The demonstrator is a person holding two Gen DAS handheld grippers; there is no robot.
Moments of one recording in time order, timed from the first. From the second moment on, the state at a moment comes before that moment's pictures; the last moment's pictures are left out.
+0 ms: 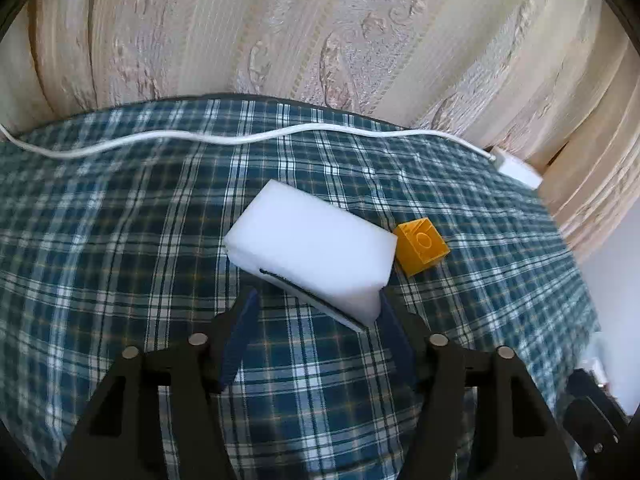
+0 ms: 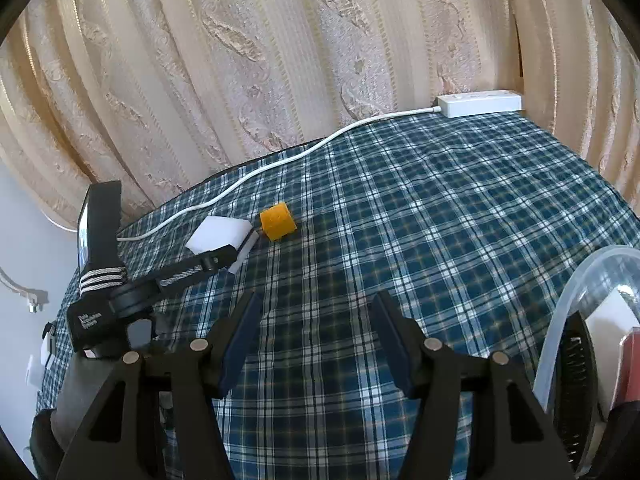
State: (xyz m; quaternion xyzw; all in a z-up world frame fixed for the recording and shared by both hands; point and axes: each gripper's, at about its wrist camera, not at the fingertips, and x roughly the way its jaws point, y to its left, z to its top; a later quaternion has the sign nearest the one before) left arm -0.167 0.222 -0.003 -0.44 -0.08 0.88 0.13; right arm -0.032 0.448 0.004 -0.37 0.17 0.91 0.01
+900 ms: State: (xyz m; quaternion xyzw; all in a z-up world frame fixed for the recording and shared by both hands) left arm -0.170 0.194 0.023 -0.42 -0.13 0.90 0.07; right arm -0.035 0.450 -0.001 -0.38 0.19 0.91 -0.02
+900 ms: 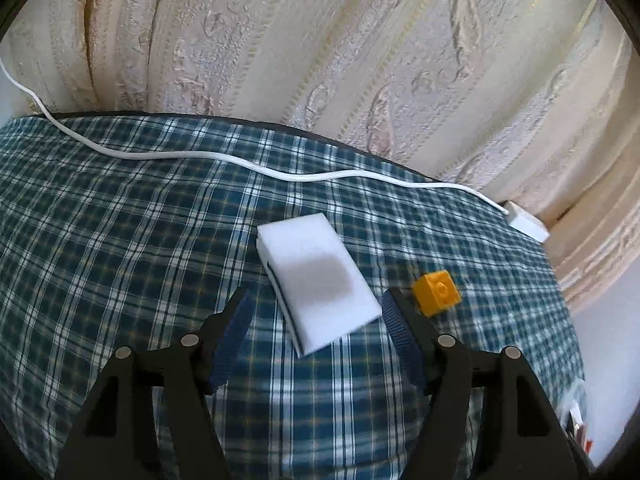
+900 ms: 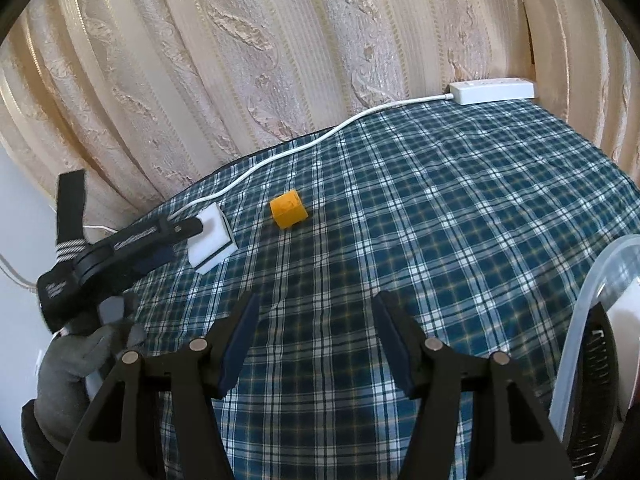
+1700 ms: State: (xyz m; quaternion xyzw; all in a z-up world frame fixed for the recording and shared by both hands) left arm -0.192 0.197 0.000 -0.43 -0.08 0.89 0.09; right arm -0.078 0.429 -0.005 -0.40 0.13 0.91 -0.02
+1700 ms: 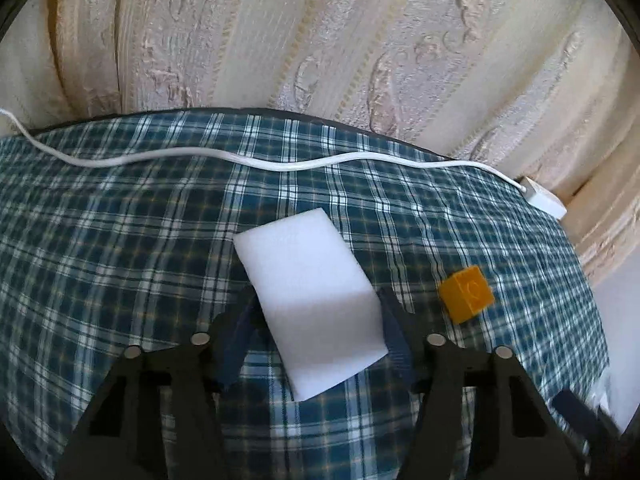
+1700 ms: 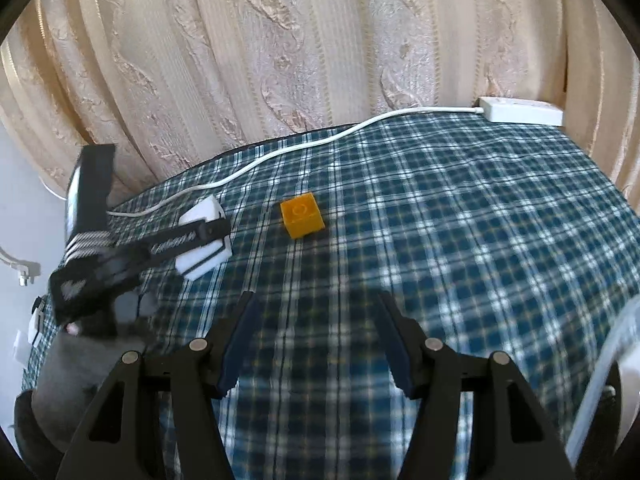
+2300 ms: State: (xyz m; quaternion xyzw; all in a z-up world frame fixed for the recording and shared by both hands) left arm -0.186 0.183 0.004 -0.41 -0.07 0.91 0.07; right arm -0.178 0.412 -0.035 -0.43 0.10 0.90 -0.02
